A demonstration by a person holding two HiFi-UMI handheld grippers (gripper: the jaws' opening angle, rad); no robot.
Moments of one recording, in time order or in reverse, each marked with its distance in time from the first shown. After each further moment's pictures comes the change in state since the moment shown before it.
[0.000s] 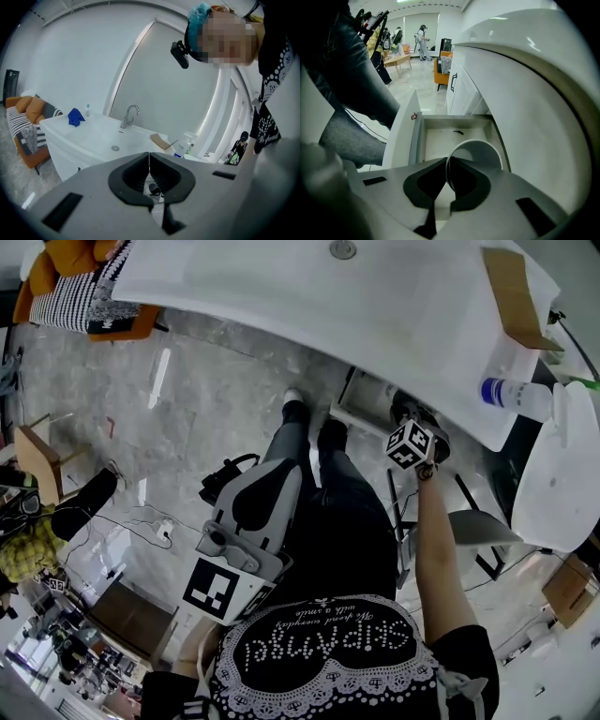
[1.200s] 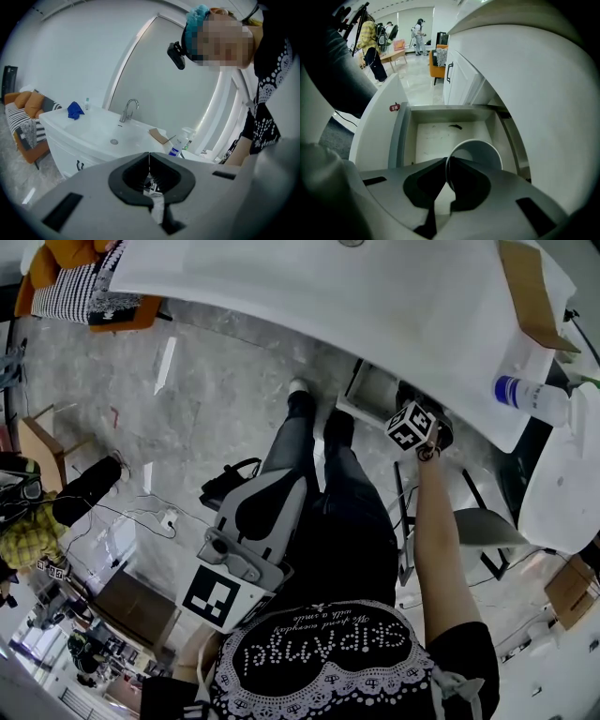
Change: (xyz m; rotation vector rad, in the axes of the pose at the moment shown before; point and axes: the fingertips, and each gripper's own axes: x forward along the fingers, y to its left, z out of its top) left arm -0.004 -0.009 -0.019 -0.018 0.062 -0.015; right arm 0.036 -0.010 -0.008 0.036 0.062 -0.001
